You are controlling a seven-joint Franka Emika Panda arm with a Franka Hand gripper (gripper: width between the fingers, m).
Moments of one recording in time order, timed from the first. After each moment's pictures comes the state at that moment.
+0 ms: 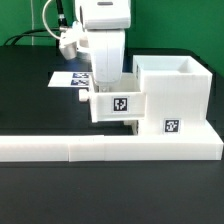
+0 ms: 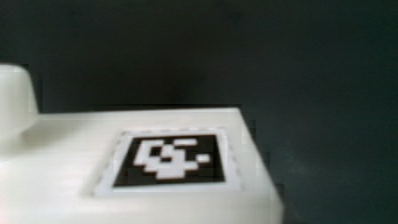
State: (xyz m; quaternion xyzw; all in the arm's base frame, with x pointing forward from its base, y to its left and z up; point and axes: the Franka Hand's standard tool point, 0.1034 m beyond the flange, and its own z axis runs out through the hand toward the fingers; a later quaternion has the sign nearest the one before) arm 0.542 -0.012 0.052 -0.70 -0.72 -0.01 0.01
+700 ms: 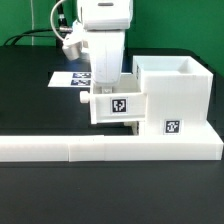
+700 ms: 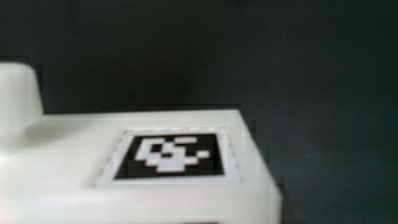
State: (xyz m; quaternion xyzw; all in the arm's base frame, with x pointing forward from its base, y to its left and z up) arm 0.547 -0.003 0.052 -0.73 -0.69 -0.01 0.01
